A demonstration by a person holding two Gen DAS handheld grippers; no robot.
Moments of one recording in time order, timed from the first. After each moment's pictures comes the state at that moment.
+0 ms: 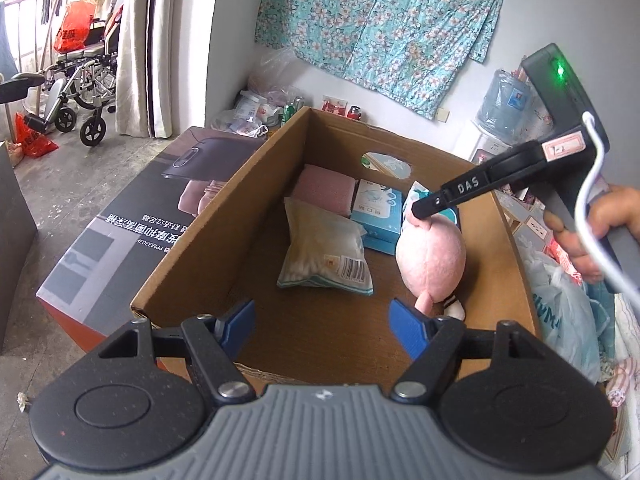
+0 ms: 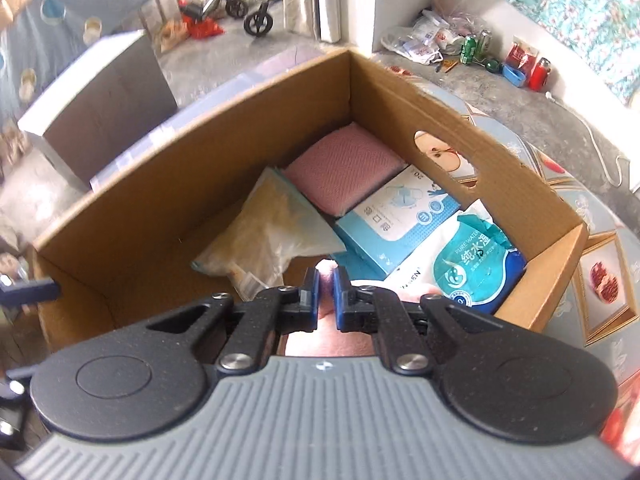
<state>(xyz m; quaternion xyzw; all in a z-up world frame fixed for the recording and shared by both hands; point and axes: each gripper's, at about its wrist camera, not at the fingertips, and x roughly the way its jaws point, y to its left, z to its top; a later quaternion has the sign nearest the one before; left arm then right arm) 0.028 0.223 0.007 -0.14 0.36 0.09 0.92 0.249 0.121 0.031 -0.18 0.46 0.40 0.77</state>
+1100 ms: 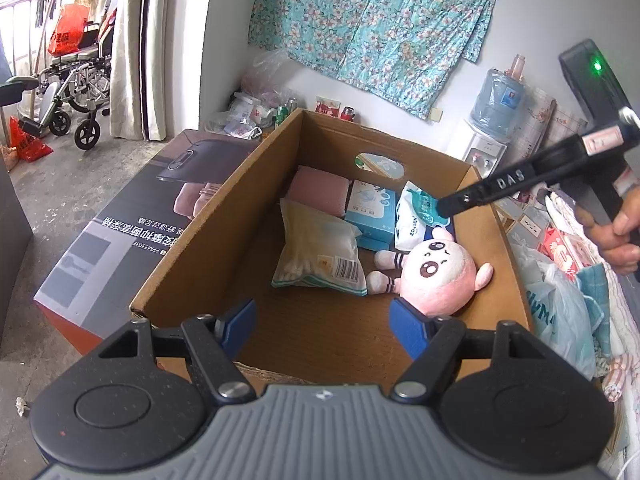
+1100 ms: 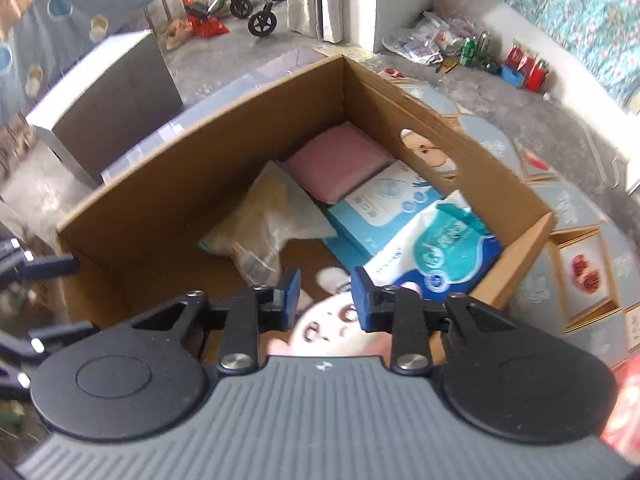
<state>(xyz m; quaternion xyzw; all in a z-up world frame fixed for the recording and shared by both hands) 0.024 0.221 0.013 -0.14 0.36 0.08 0.92 0.245 0.100 0.055 -0.17 0.47 0.41 0.76</state>
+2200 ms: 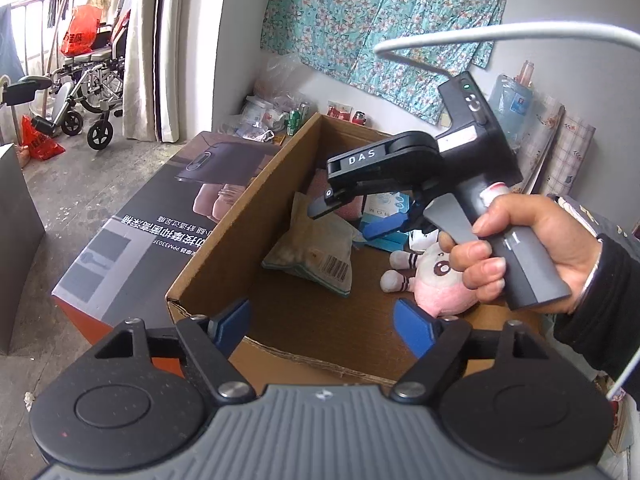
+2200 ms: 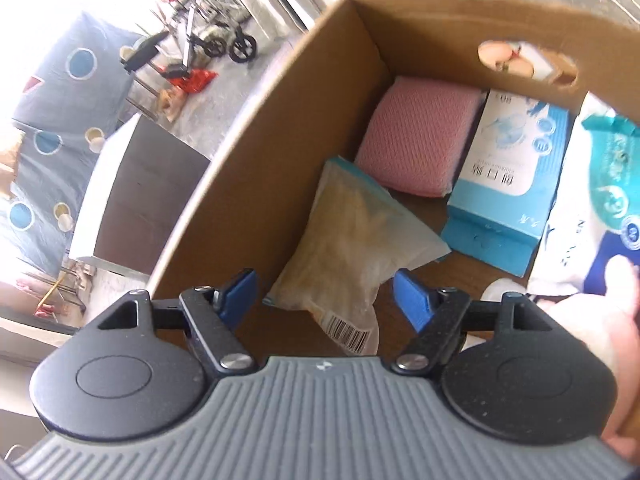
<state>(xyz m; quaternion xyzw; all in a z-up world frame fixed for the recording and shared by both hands) 0.009 0.229 0.018 -0.14 0.35 0.09 0.92 0.251 0.182 -0.030 0.04 0.55 0.38 0.74</state>
